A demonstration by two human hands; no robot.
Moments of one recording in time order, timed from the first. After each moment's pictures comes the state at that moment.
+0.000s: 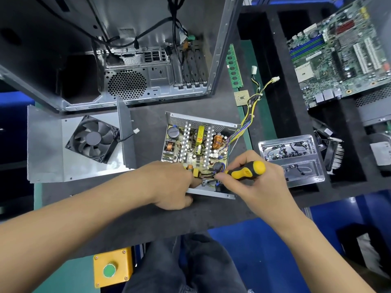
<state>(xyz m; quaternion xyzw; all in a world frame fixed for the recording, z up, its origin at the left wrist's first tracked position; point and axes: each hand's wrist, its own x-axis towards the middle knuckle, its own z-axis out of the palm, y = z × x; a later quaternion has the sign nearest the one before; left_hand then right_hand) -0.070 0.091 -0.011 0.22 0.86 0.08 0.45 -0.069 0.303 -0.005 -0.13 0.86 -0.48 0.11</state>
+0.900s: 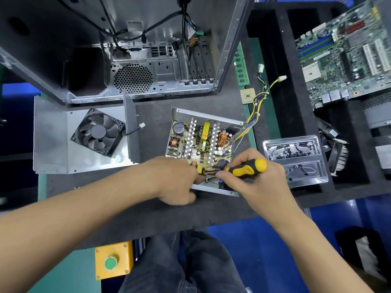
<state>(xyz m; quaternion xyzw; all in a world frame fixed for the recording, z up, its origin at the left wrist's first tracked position) -0.071 0.091 -0.013 0.23 0.87 0.08 0.43 -0.069 0.297 -0.006 -0.12 0.86 -0.48 0.11</state>
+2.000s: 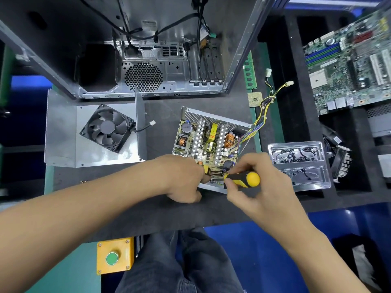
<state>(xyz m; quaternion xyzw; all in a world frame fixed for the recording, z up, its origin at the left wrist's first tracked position) -0.073 0.092 -0.011 0.22 0.87 0.08 0.44 -0.056 0.290 0.020 -0.22 0.89 -0.39 0.09</state>
